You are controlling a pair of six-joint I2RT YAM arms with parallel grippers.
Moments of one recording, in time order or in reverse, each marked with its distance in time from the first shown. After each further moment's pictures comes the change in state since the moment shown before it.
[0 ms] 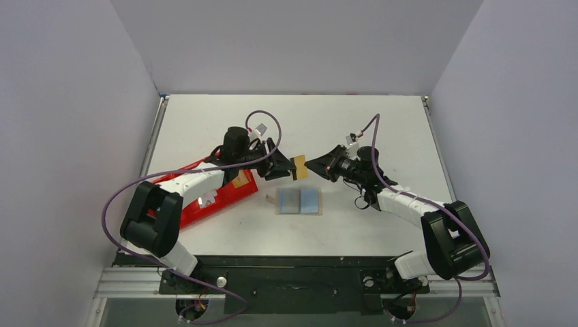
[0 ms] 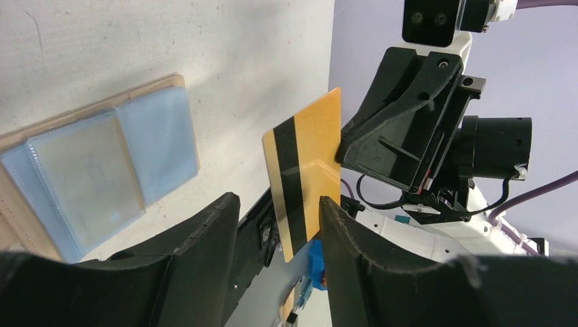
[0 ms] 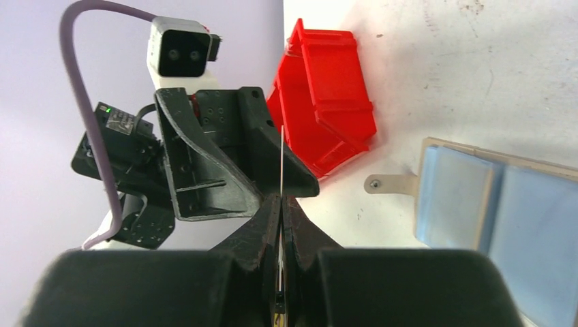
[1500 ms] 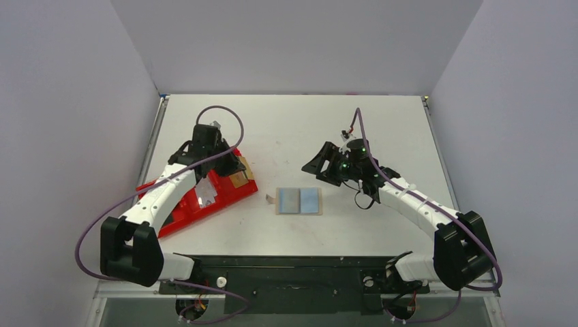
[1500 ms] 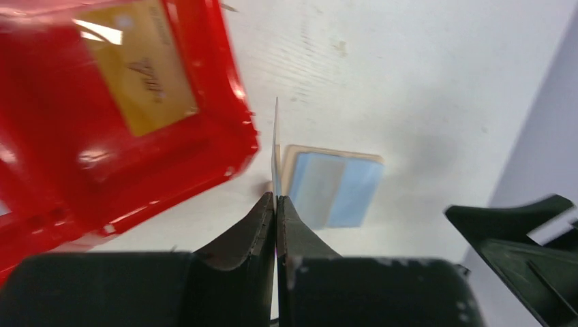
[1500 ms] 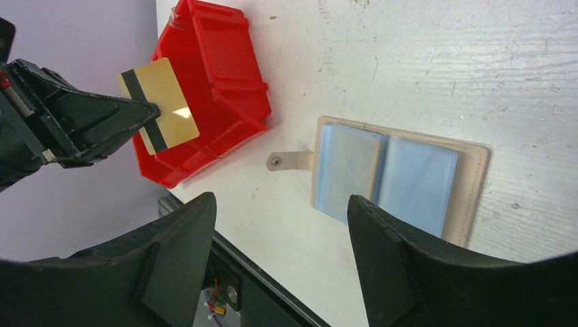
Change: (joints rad) left arm 0.181 -0.237 0.043 -0.542 -0.453 0.256; right arm 0.081 -0.074 0.195 -0.565 0.189 -0.393
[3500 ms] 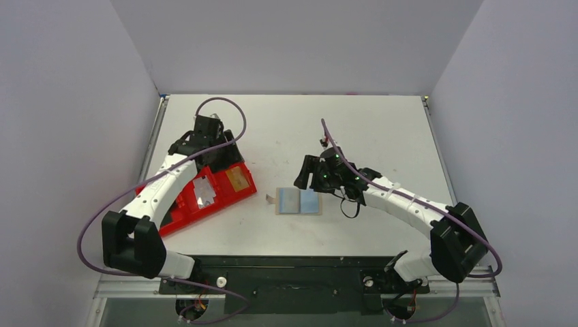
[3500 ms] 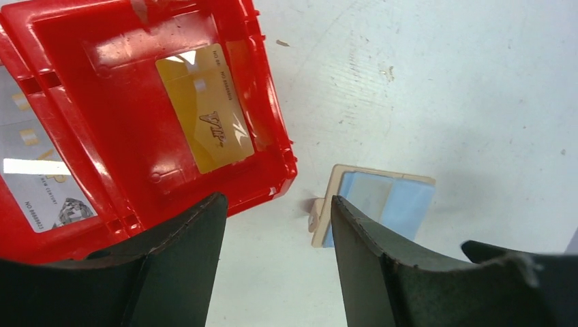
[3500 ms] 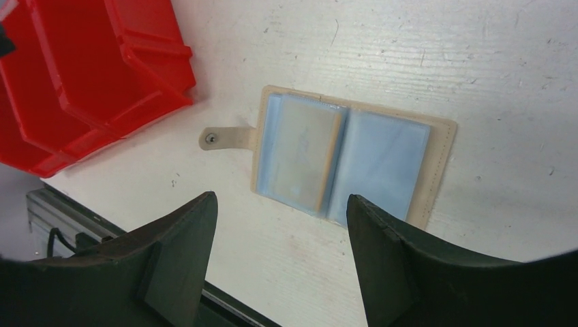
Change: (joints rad) left arm -0.006 0.060 0.167 -0.217 -0.253 0.164; right arm 0.203 0.049 0.088 -0.196 0.278 -0.152
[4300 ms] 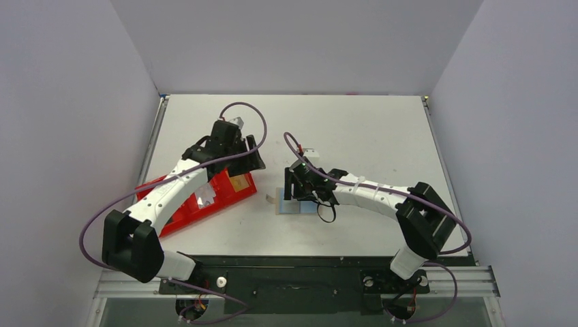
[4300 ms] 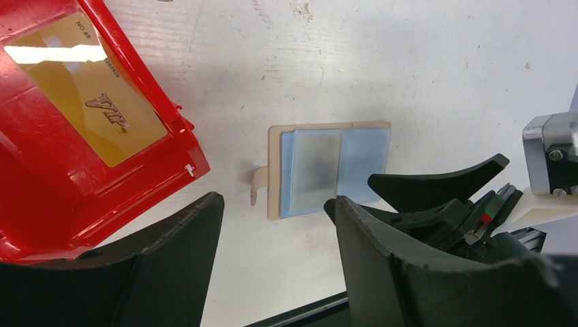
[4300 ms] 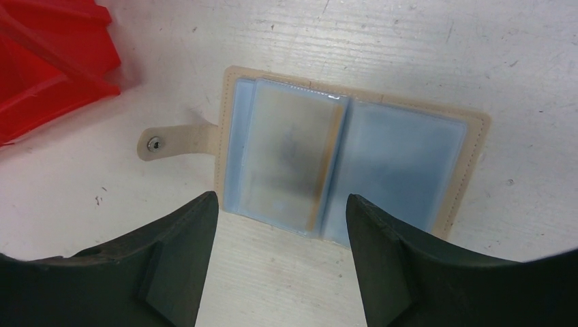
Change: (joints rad) left arm -0.158 -0.022 -0.029 0.080 0.088 -0.002; right arm 0.177 0.256 0.135 -0.085 0.225 0.002
